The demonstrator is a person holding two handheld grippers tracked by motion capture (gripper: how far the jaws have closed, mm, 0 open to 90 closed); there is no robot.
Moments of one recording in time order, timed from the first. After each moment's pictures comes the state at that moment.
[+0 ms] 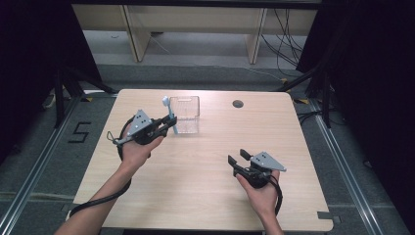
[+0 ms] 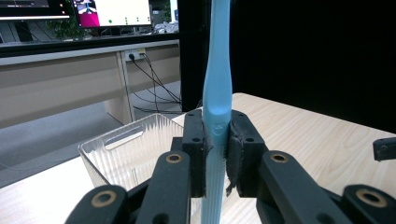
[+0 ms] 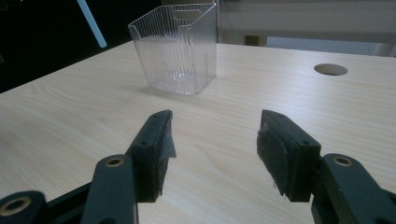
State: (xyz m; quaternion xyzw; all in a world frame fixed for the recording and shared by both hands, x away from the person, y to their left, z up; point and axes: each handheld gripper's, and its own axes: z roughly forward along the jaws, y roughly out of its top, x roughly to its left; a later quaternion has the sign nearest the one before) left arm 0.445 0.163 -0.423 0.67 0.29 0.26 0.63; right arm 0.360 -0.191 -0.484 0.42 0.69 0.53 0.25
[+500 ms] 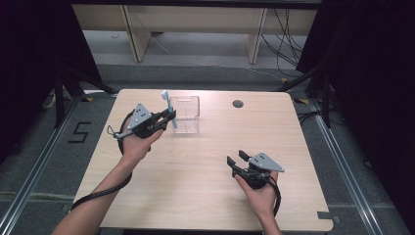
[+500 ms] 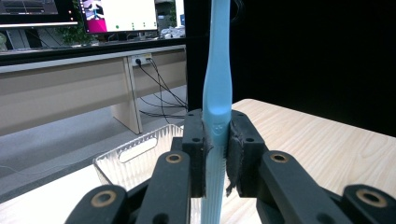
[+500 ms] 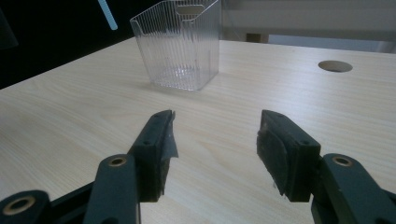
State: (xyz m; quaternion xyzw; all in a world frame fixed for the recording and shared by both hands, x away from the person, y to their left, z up) left arm 0.461 0.167 -0.417 0.67 0.29 0.28 0.62; right arm 0.360 -0.188 -0.488 0.42 0.70 0.53 0.25
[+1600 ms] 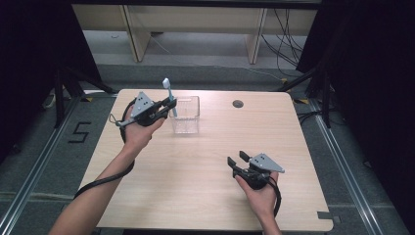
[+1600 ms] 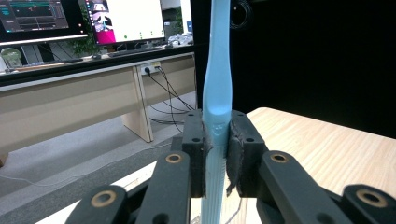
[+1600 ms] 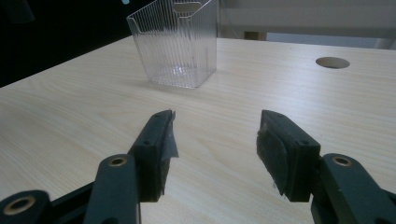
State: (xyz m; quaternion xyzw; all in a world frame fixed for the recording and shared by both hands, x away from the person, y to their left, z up) left arm 0.490 0.164 -0.400 0.67 0.28 0.31 0.61; right arm 0.359 -0.188 -0.490 0.43 0.69 0.53 0.24
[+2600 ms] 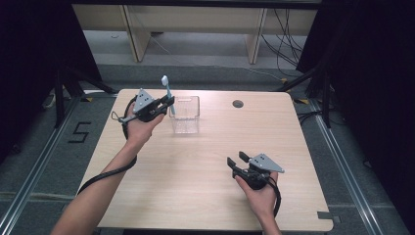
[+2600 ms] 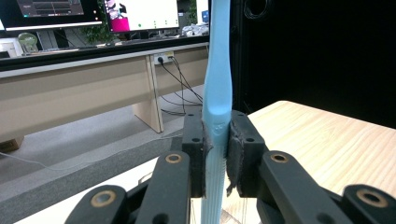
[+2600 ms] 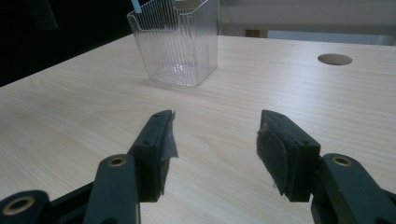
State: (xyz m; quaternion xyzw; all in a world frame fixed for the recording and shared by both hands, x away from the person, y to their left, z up) left arm 0.516 0.171 -0.417 0.67 0.30 0.32 0.60; right arm 0.360 -0.188 -0.492 0.43 0.69 0.53 0.24
